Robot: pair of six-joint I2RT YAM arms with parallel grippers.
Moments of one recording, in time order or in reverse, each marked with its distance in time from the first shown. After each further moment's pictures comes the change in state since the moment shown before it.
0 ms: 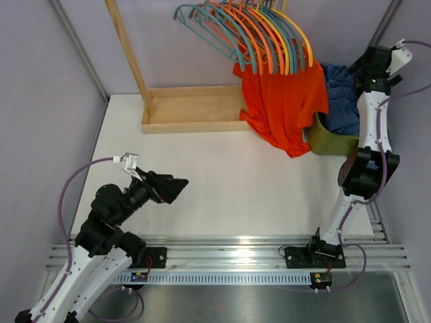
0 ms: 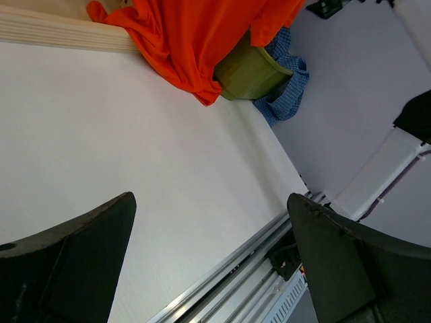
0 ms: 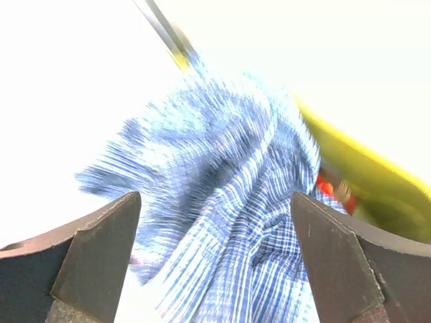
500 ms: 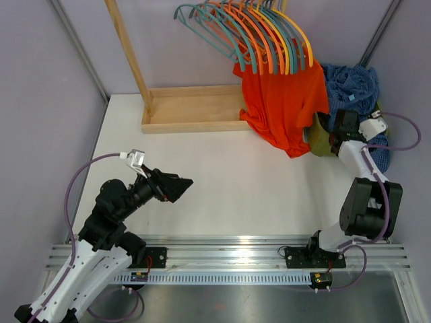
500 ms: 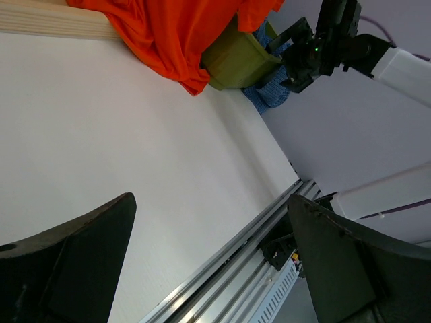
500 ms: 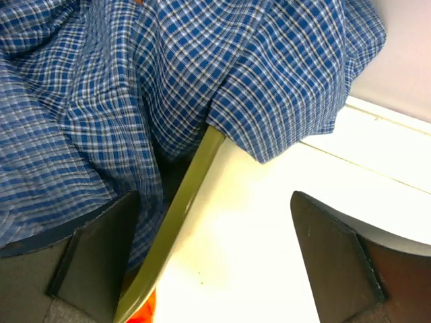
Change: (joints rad) left arm 0.000 0.071 0.000 0.051 0.066 -0.009; right arm 0.076 -0.513 -0.968 0.134 0.262 0.211
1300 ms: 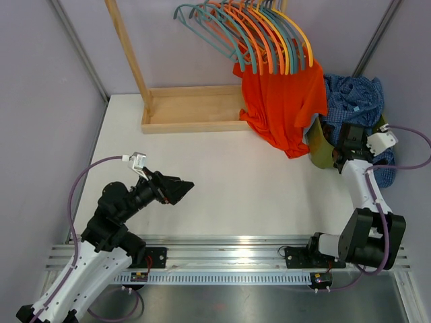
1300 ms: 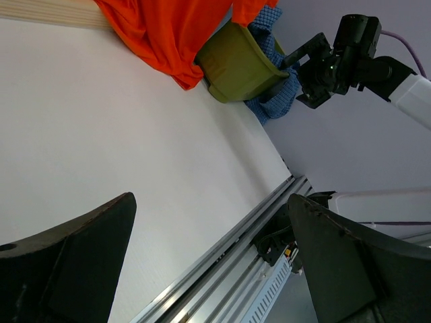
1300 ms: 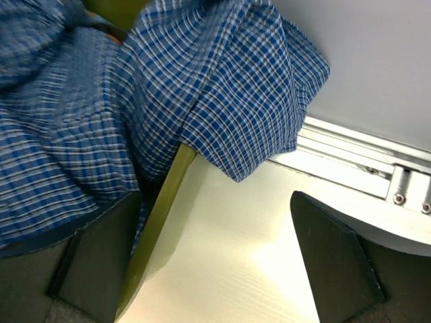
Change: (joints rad) left arm 0.000 -0.037 -0.055 0.034 0.021 -0.035; right arm -0.024 -0.278 -0.230 0.016 0.111 -0.027
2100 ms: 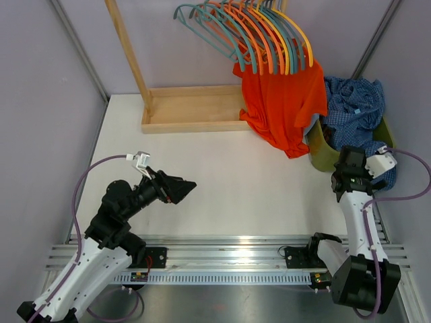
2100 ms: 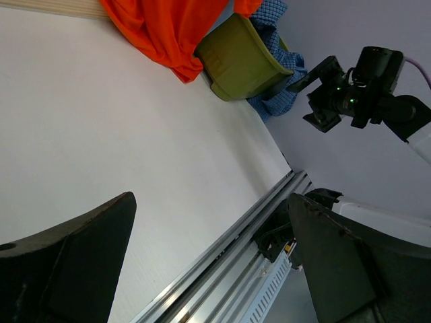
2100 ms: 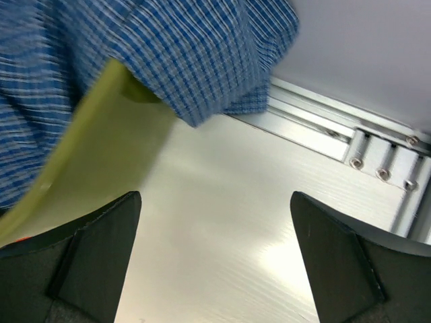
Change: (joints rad) left arm 0.000 0.037 -0.029 0.043 0.019 -0.007; right arm -0.005 -0.333 -0.220 -0.095 -0.090 -0.053
